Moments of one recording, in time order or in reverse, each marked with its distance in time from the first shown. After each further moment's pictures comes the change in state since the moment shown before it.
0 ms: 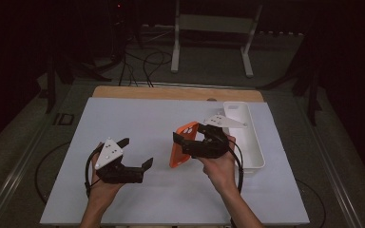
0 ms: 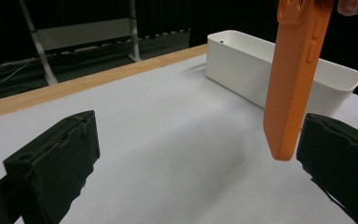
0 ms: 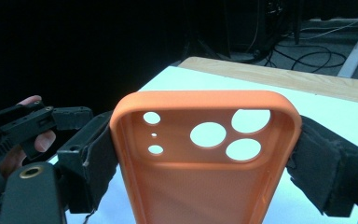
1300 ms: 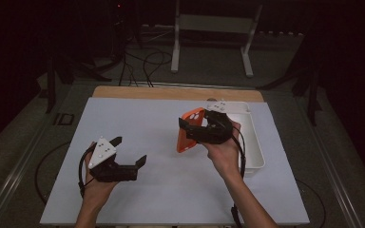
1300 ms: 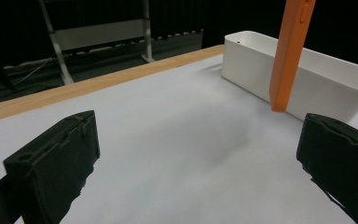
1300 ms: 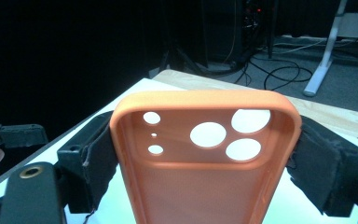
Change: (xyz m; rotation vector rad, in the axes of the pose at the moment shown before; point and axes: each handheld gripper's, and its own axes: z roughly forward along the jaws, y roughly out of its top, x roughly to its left) left arm 0.011 -0.002 -0.008 -0.004 0.053 -0.003; right arm -0.018 0.027 0.006 -0.023 -0.085 -0.058
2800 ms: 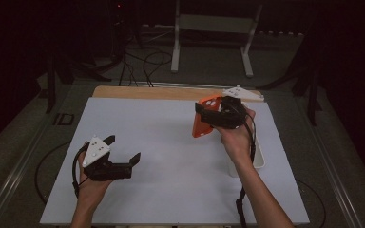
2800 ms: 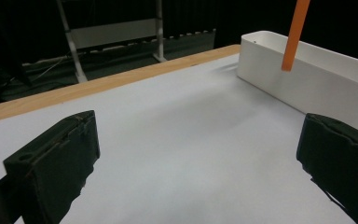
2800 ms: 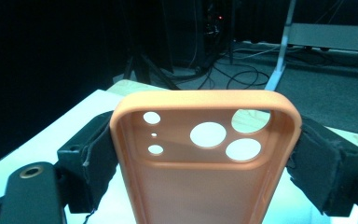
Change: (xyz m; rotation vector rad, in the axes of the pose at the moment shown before) left arm 0.012 -0.001 -0.007 0.003 0.047 -0.010; right arm -0.044 0.022 -0.001 -0.013 -0.138 -0.003
